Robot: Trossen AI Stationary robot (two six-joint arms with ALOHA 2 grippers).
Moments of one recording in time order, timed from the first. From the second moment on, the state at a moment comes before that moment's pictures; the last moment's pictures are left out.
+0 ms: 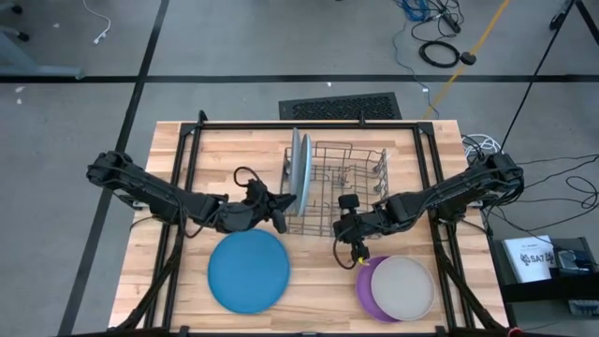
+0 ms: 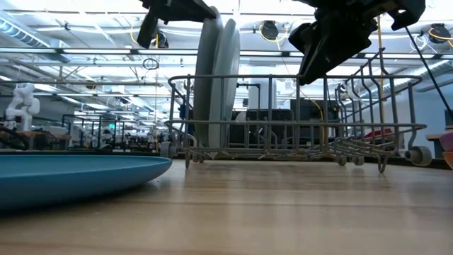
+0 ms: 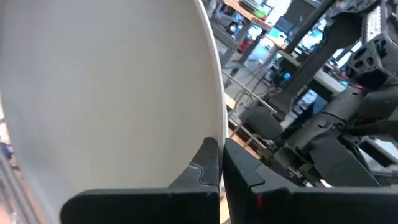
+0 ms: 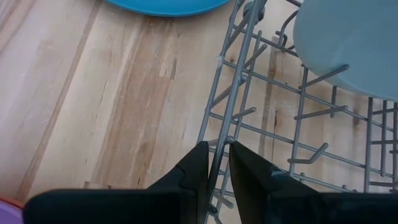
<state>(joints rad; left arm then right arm) -0.32 1.38 0.86 0.21 -0.76 -0.78 0.32 1.49 1.05 -0.52 0.21 0.02</state>
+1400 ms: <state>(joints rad) -0.44 1.38 0.62 0.77 -1.01 -0.61 0.31 1.49 1.05 -0.49 0.21 0.01</state>
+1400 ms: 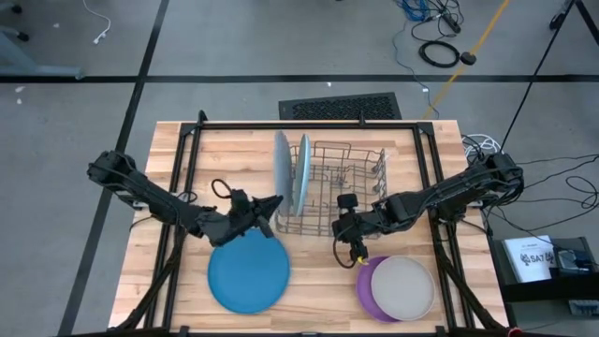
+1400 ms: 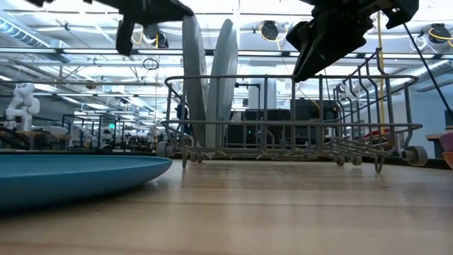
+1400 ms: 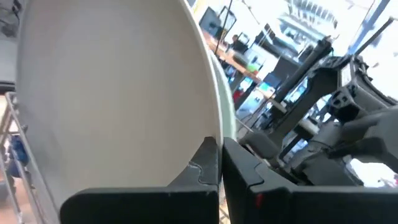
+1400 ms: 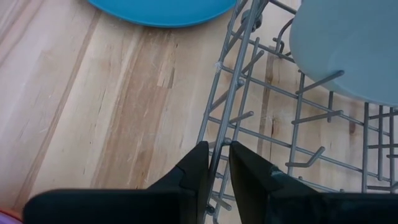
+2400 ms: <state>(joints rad) -0.43 1.39 0.54 0.68 -0.95 -0.83 0.31 1.49 1.05 -0.48 0.22 0.01</state>
